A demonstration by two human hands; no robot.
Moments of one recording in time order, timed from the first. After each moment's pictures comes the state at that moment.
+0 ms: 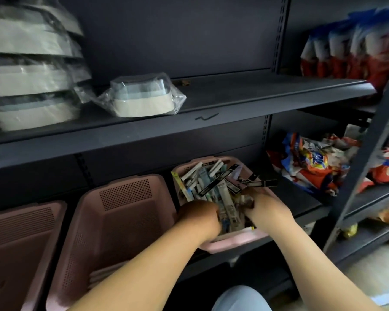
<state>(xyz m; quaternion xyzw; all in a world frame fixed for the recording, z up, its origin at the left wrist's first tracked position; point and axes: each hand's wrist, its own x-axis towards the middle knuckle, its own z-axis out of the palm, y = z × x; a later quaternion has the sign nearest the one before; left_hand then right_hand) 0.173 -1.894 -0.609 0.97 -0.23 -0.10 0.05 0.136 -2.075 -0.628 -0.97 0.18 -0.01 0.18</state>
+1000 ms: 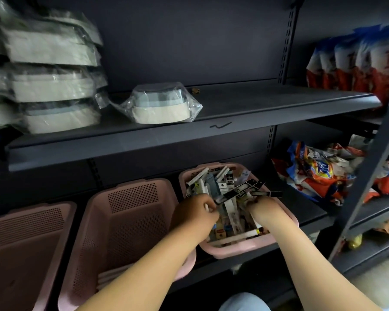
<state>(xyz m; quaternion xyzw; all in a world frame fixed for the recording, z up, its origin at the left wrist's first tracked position) 0.175 -1.863 -0.610 0.92 -0.13 0.01 0.36 0.164 -2.061 -0.620 -0.92 0.28 0.05 0.27</state>
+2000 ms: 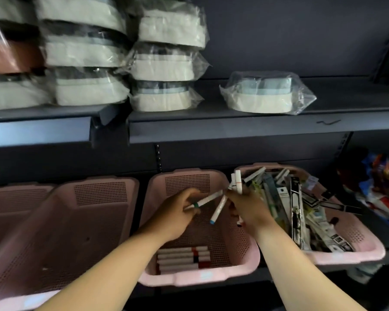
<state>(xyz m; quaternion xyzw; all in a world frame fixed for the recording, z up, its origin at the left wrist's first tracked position) 0.193 -1.674 -0.629 0.87 -0.13 0.01 0.47 0.195 -1.878 -0.617 -0.71 0.07 -0.01 0.70</state>
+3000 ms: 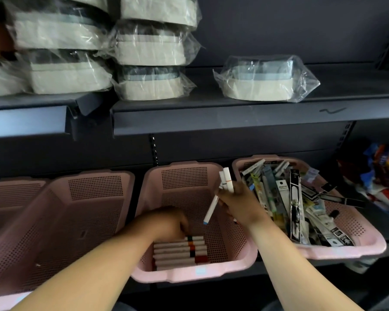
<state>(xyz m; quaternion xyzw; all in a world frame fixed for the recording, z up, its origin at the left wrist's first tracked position) 0.211 -1.661 -0.644 0.95 -0.19 -0.21 0.10 0.192 -1.879 -0.626 -0.77 -0.02 0.00 0.64</state>
